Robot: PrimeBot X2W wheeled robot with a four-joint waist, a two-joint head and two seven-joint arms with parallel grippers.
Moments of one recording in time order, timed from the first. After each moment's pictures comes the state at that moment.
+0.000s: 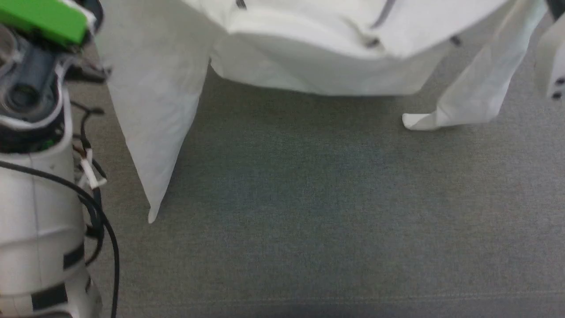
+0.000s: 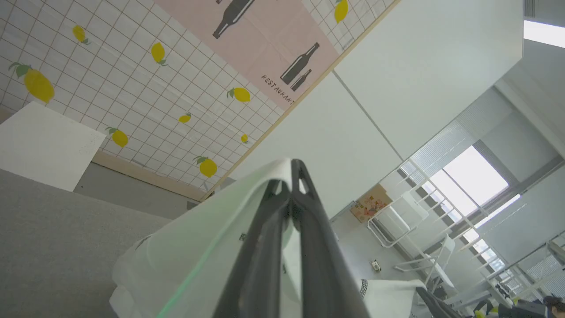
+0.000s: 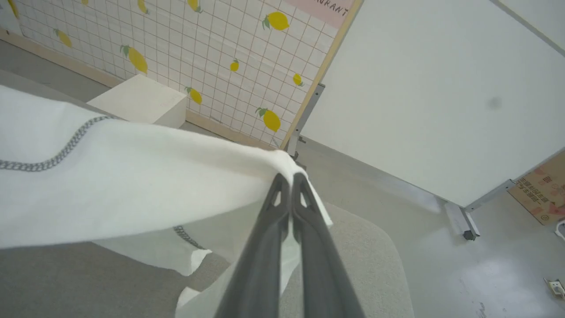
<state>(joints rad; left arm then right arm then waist) -0.82 0.26 -0.03 -0.16 -1.10 0.24 0.41 -0.76 -0.38 0.06 -0.20 0.15 0.13 0.82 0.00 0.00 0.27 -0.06</state>
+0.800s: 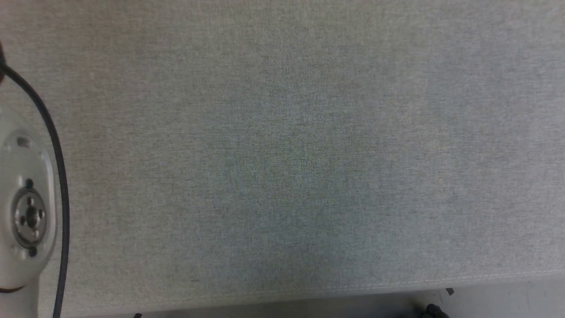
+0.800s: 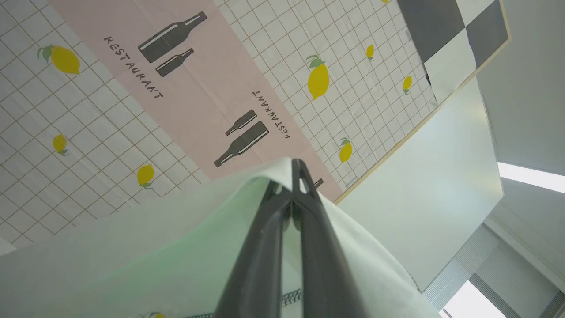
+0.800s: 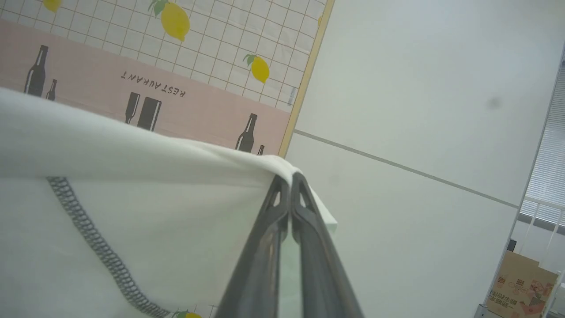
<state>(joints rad) -1.63 0.21 0.08 0.22 -1.02 0.19 0.03 -1.71 -0.21 -0.17 0.38 -0.19 0.13 0.11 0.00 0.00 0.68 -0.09</state>
